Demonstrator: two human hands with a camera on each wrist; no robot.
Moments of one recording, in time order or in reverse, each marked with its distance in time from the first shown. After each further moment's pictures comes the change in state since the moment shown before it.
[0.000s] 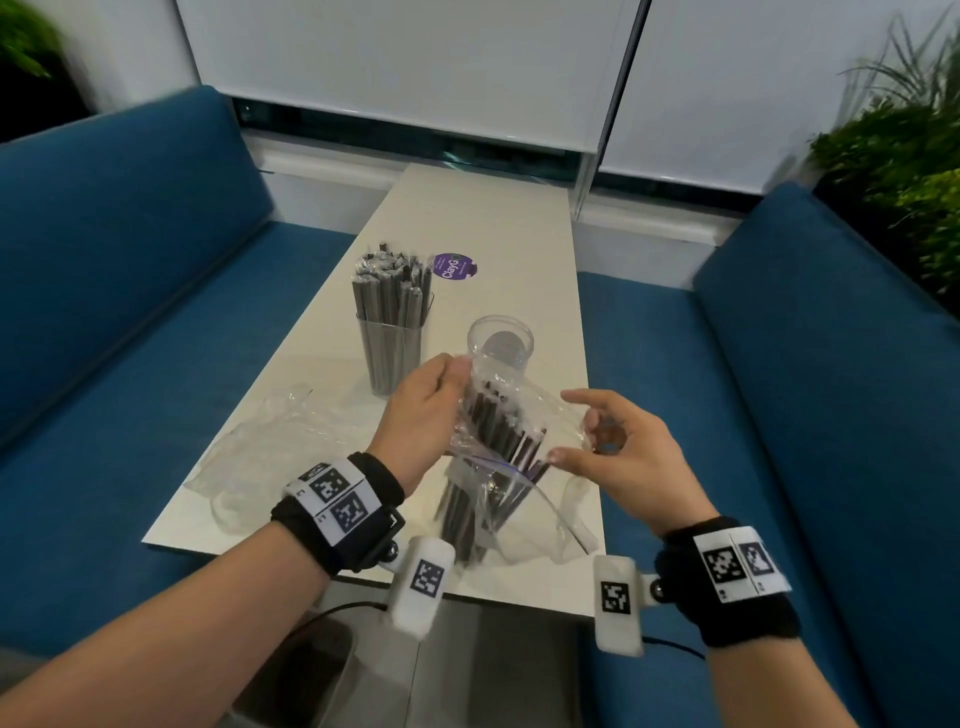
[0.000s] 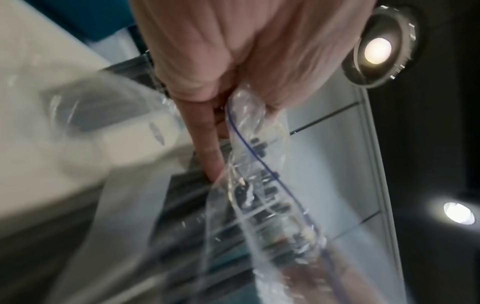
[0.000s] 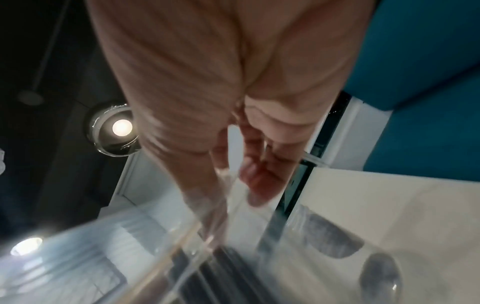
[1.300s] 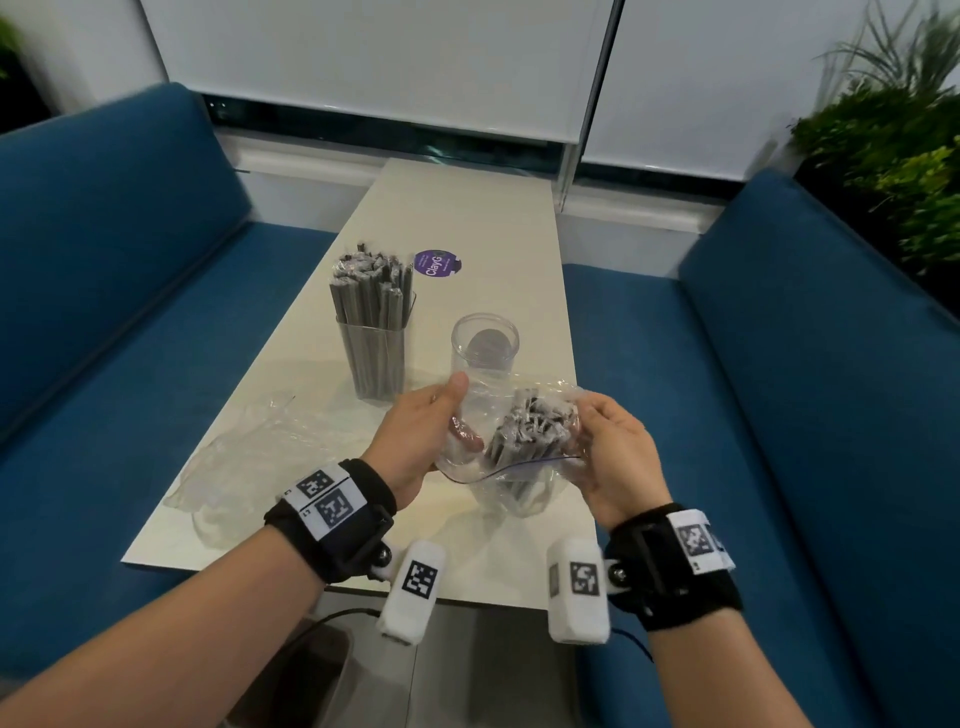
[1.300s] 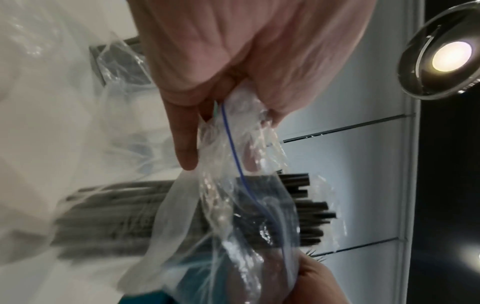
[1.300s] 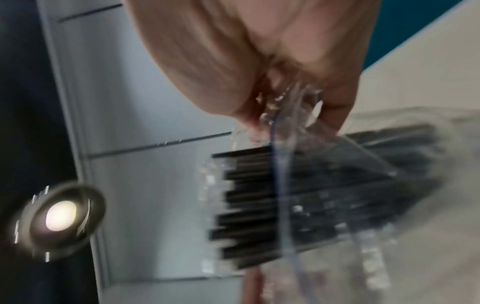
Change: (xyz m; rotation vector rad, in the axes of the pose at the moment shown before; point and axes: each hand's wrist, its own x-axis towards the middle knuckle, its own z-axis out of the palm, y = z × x) left_hand 0.015 -0.017 0.016 -0.265 -0.113 -0.319; right_hand 0.025 0.017 0.027 0.720 0.205 0.358
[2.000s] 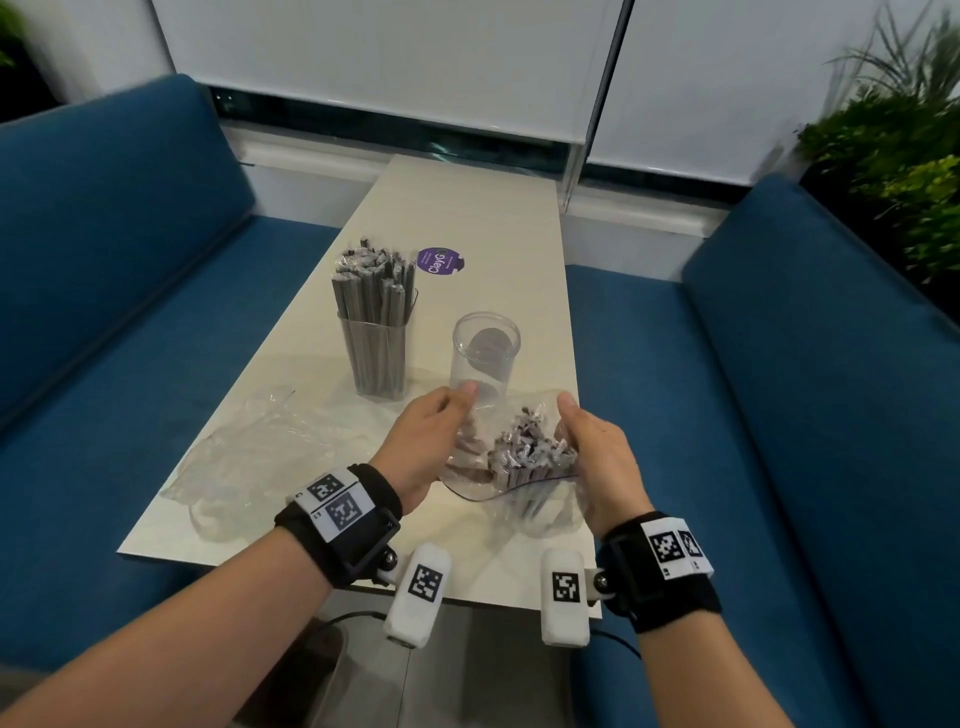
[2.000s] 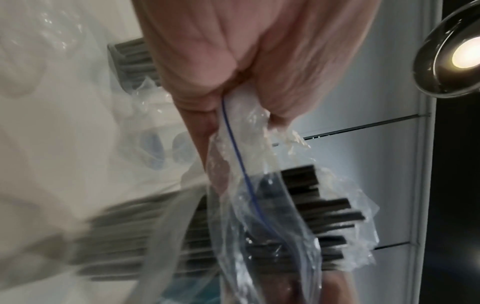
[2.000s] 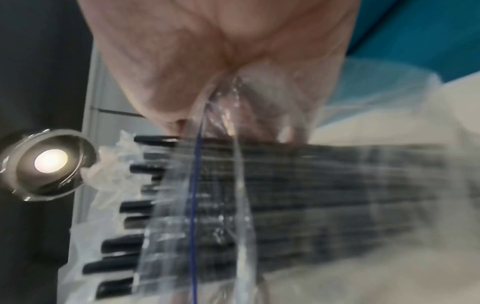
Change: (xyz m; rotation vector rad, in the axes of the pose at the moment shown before) left_hand -0.007 -0.005 0.010 -0.075 -0.067 0.014; right_hand -0.003 0.008 0.005 -0.211 -0.061 -0.095
